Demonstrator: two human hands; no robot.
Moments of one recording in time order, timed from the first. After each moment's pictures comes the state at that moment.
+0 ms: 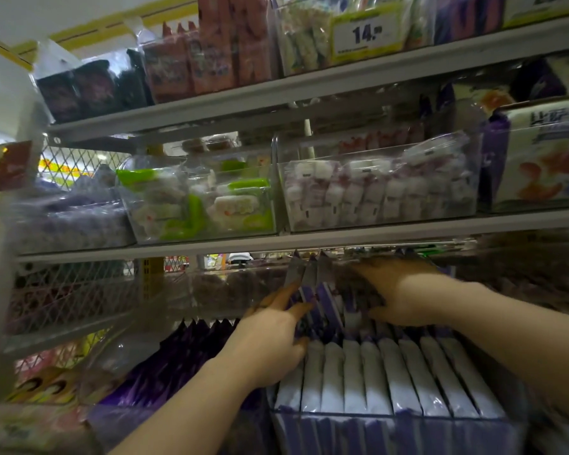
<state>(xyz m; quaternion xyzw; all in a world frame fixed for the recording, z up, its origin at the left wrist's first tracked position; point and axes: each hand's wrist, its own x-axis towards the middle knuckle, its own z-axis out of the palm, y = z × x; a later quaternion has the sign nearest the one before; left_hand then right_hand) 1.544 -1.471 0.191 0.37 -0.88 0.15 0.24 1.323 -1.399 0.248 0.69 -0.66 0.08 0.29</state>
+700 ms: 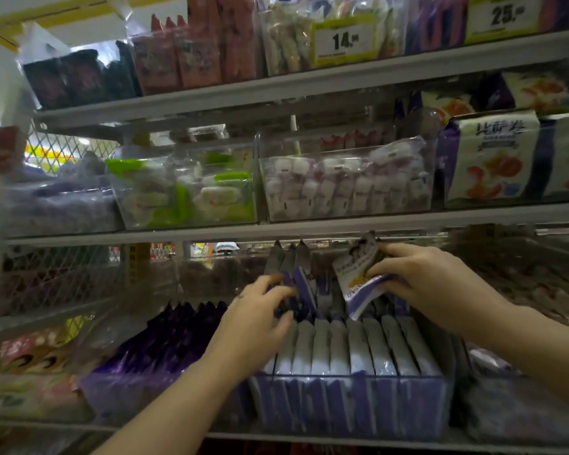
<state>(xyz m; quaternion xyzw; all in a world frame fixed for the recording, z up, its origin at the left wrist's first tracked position) 1.540 -1.433 0.174 0.30 -0.85 0.07 0.42 1.310 -1.306 0.226 0.69 -0.57 0.26 0.36</state>
